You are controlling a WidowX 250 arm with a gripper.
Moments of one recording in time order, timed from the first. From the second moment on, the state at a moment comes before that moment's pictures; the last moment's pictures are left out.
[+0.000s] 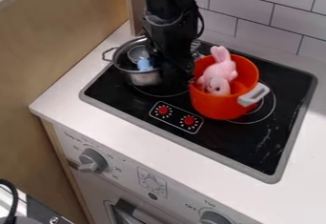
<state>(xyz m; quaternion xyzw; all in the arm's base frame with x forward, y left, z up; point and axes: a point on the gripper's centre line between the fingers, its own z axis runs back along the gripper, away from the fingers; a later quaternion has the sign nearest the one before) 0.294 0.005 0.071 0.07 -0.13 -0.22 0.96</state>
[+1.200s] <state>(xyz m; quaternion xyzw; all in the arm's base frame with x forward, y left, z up) 0.281 0.001 0.122 0.07 -0.07 -0.22 0.97</state>
